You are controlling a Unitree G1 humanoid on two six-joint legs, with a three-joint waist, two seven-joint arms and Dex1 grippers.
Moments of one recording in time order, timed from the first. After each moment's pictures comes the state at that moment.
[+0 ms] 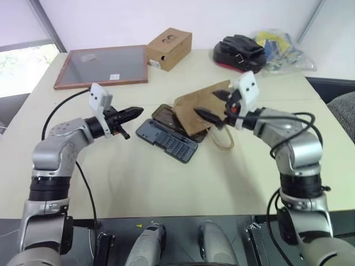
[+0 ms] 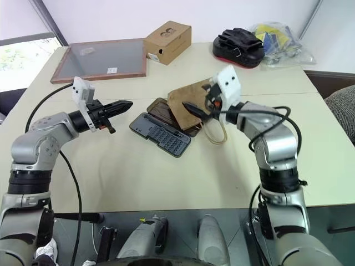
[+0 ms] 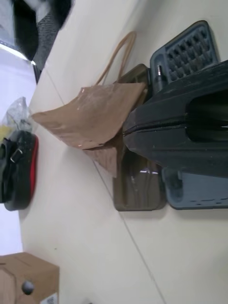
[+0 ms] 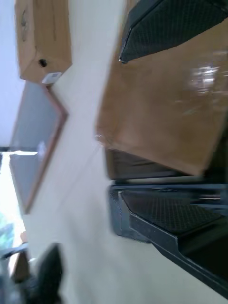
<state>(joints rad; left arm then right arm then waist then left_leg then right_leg) -0.58 0.60 0.10 0.06 -0.55 0.60 -0.84 -0.57 -0.45 -0.02 -0.30 0.27 0.82 0.63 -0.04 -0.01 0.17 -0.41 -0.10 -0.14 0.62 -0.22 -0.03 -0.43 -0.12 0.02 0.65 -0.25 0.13</state>
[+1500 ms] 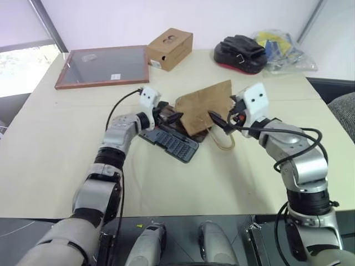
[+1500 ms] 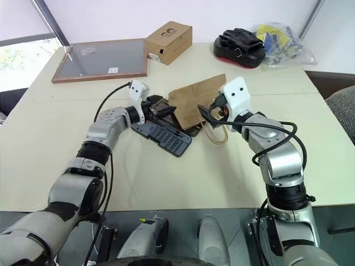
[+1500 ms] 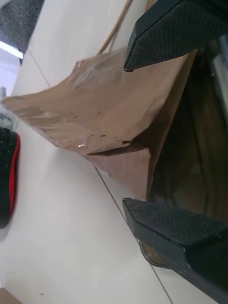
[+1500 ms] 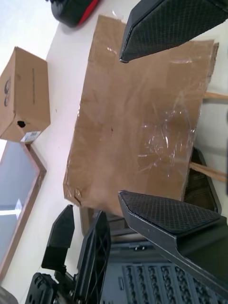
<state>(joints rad) -0.96 0.22 -0.02 0.85 -0.21 0.14 -0.76 -0.51 -0.48 -0.02 -0.37 0.23 0.80 0.40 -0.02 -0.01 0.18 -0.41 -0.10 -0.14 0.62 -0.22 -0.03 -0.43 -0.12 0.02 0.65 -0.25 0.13</state>
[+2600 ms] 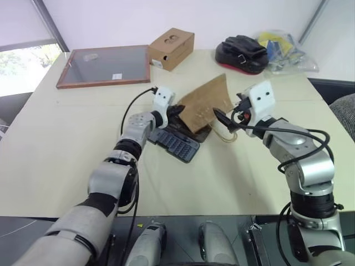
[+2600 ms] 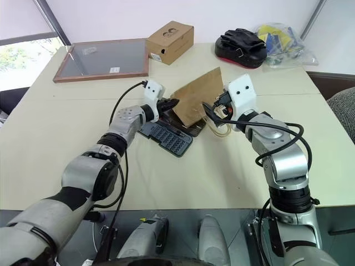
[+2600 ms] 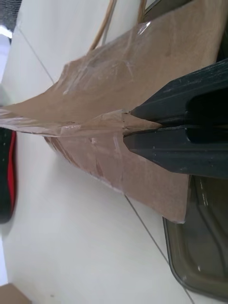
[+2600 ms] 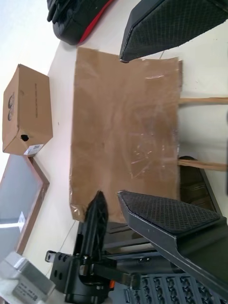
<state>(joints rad) -1.11 0.13 0.06 1.21 -0.09 -0.12 -0.66 -0.50 -0.49 -0.04 -0.41 0.24 0.84 0.37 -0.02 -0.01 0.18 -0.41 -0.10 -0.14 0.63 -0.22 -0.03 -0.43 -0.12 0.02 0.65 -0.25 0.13</state>
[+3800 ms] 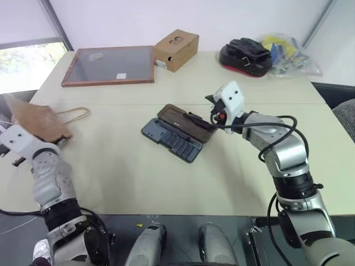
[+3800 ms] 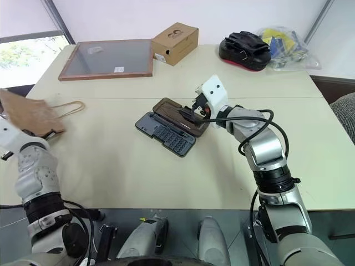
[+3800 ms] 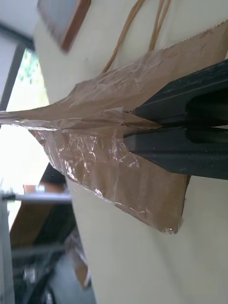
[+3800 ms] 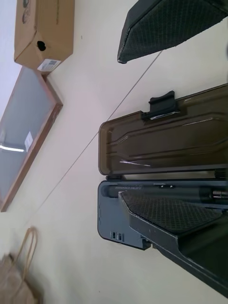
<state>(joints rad) -0.41 0.25 0.63 0.08 -0.27 0.36 0.33 -0.65 -0.45 0.11 -0.17 0.24 0.69 0.56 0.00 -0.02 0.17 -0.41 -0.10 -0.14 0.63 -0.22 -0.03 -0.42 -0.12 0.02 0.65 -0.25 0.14</state>
